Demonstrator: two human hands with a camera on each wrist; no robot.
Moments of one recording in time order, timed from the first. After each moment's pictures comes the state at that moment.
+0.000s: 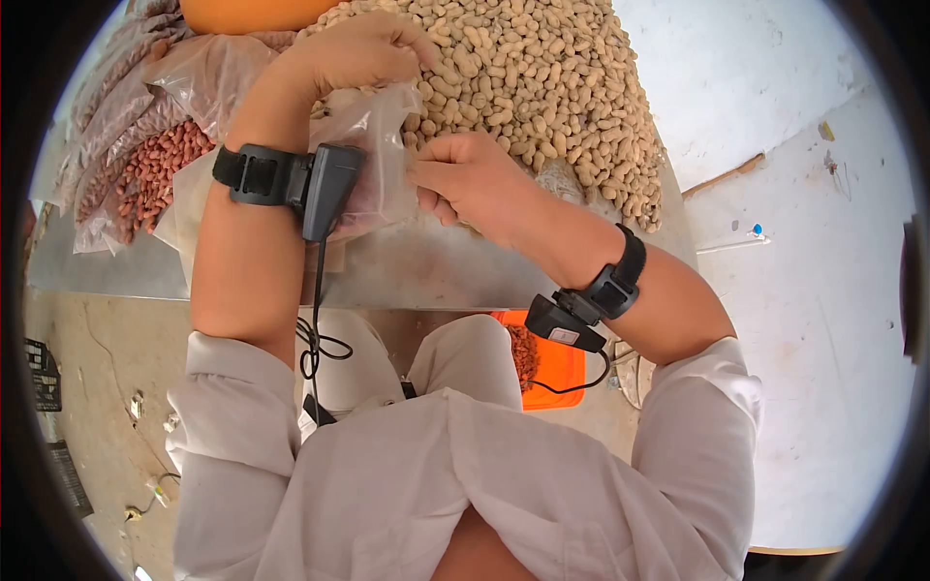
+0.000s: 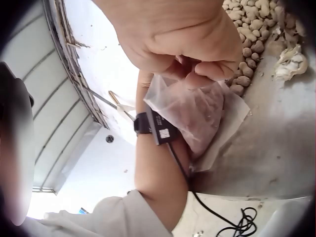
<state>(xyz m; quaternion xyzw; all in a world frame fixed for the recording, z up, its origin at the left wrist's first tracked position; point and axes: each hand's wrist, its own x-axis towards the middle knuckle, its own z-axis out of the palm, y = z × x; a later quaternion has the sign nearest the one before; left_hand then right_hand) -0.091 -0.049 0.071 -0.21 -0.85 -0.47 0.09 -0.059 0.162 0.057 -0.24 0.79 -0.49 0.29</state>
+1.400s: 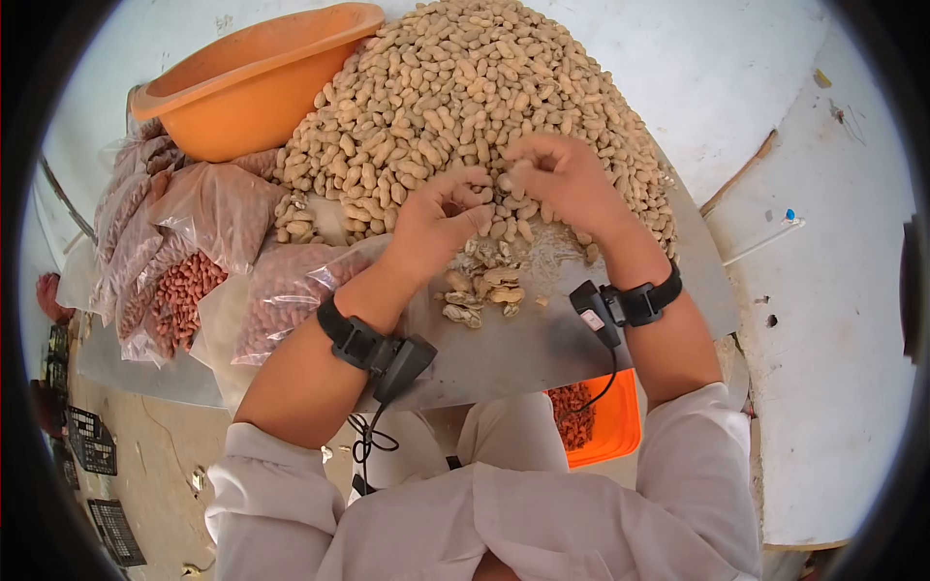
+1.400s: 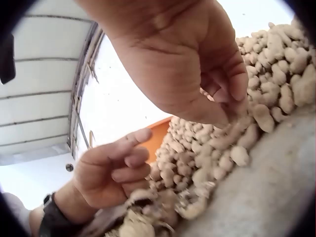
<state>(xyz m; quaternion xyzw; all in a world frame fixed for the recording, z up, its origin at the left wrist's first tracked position) -0.110 0.075 0.014 -0.14 -0.68 -0.71 0.11 -0.167 0.255 0.082 -0.35 0.83 -0.44 -0.05</state>
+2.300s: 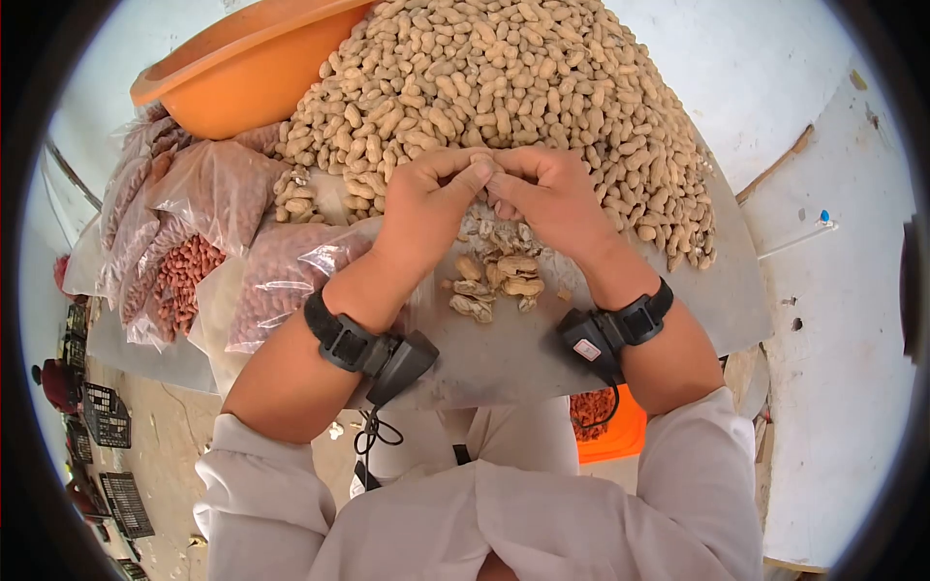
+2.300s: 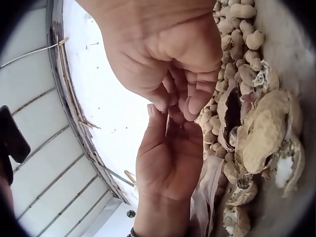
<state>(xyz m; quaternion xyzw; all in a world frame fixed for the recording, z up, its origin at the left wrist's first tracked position) -0.111 0.076 0.013 -0.10 -0.70 -0.68 0.19 -0.159 0.229 0.033 -0.32 0.76 -0.56 0.07</state>
